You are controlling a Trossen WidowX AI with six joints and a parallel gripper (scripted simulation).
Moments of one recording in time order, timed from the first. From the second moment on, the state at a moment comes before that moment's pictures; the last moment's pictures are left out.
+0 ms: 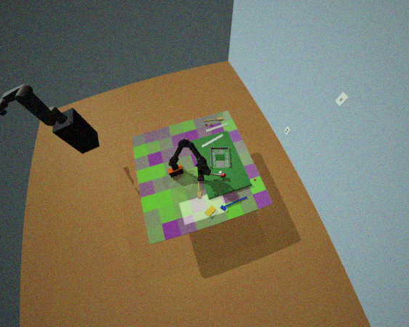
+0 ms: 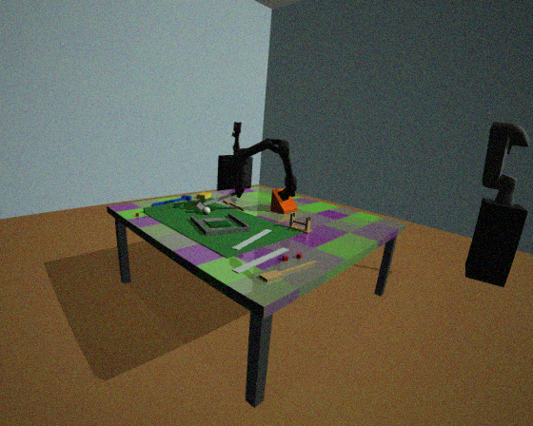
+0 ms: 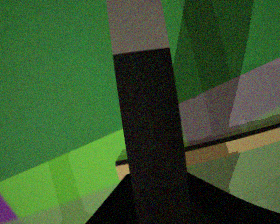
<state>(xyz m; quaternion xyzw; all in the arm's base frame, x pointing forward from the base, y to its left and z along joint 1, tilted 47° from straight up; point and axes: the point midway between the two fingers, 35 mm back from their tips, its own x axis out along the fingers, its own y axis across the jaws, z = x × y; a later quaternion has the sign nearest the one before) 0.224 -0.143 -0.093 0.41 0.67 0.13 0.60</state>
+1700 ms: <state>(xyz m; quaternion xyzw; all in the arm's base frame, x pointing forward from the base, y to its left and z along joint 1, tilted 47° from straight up) 0.225 -0.162 -0.041 0.42 0.67 0.13 0.60</state>
